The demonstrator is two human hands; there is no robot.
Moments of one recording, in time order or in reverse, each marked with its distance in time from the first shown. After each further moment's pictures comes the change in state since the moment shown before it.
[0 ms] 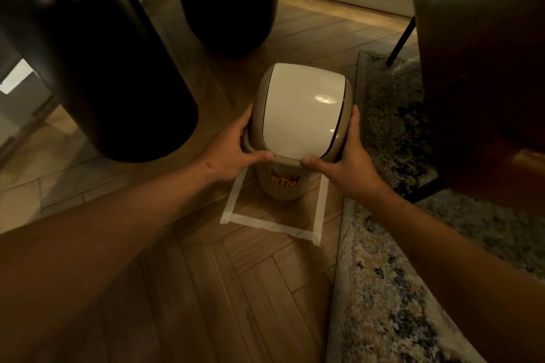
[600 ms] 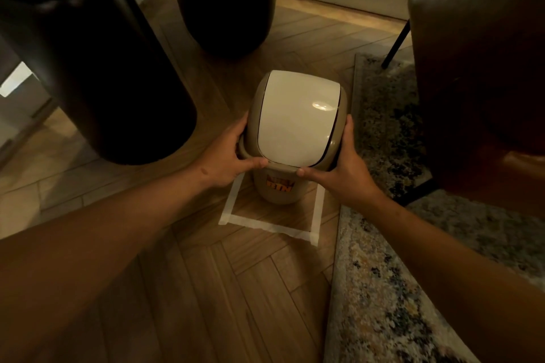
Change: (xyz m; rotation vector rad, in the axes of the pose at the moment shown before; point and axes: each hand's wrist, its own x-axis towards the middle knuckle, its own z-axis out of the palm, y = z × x) left_hand -0.010 0.006 -0.002 0.085 -0.002 -0.007; right_hand -0.009 0.005 0.003 -0.019 0.003 -0.006
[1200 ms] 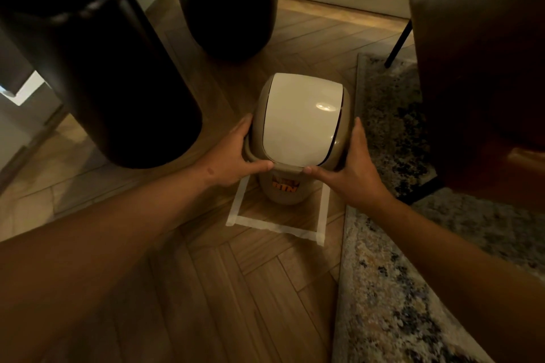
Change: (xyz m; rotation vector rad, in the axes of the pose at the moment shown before) left_hand -0.001 0.010 -0.009 0.155 -0.002 0.018; right_hand -0.006 -0.012 -0.004 -0.188 0.092 -0.062
